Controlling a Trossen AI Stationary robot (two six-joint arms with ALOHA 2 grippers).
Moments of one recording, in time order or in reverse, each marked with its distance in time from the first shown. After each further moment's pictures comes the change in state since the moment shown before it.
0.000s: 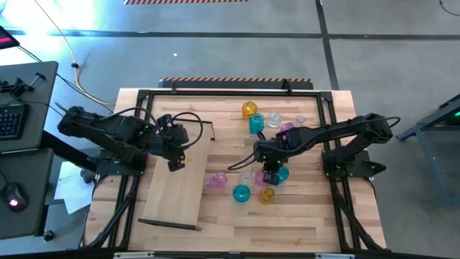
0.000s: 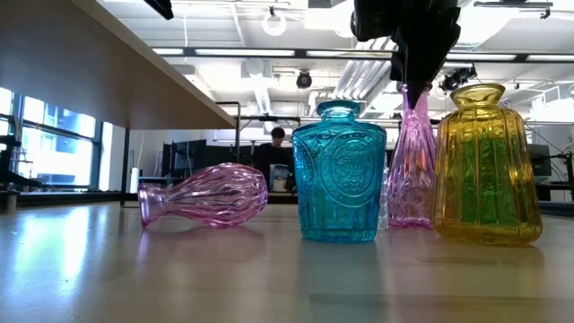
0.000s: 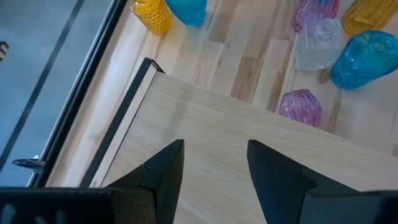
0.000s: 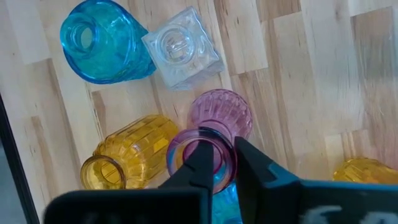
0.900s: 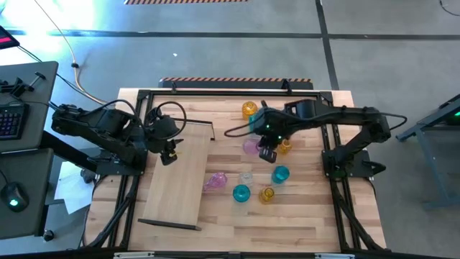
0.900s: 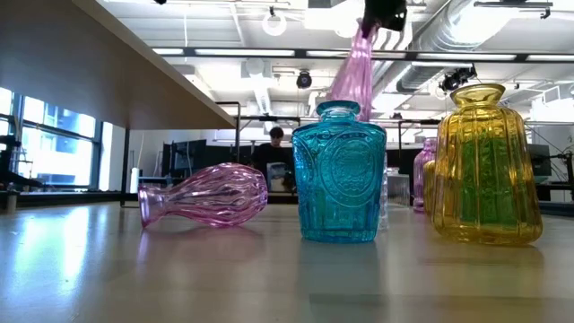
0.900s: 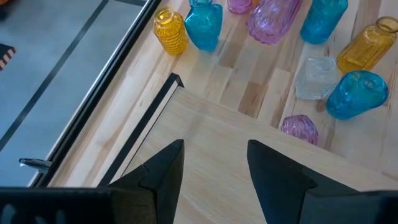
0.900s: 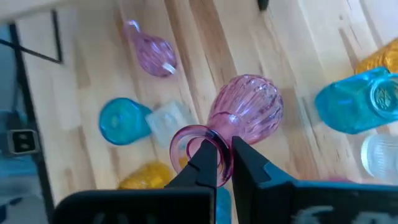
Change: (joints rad) left arm -0.002 -0.104 0.000 0.003 -0.054 -0.044; right arm -0.138 -0.016 0.420 -0.218 0.010 -0.058
